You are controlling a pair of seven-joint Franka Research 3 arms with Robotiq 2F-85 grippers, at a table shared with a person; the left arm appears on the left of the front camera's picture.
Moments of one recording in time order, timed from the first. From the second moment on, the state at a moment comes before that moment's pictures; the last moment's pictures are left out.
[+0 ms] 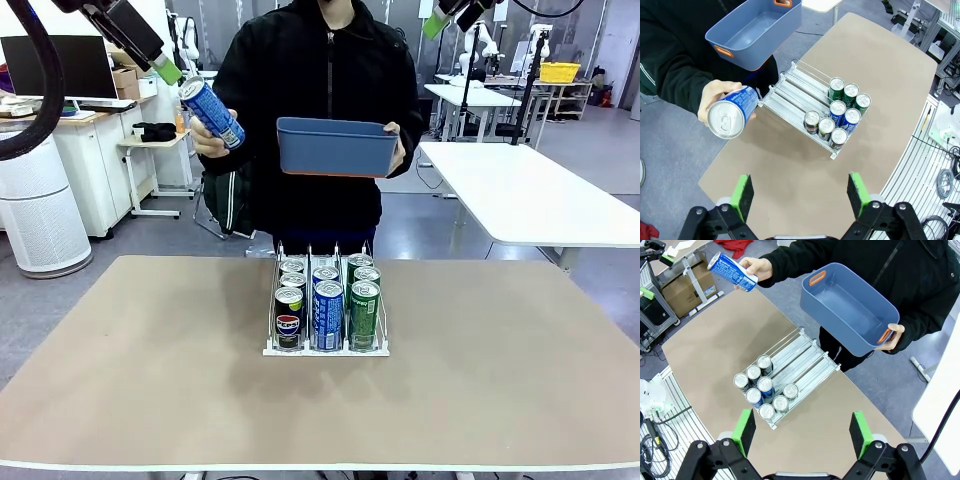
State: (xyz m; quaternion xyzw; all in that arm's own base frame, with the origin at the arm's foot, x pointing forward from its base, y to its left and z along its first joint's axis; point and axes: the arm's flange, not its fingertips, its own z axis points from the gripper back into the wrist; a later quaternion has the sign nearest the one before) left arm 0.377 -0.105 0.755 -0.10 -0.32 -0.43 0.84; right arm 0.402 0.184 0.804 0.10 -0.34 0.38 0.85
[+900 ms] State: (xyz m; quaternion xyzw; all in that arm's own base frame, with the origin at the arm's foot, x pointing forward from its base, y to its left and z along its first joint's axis) left arm 0.396 -0.102 0.762 -0.07 -0.33 -0.44 0.83; right arm 0.403 0.184 0.804 0.10 -0.34 0.38 0.85
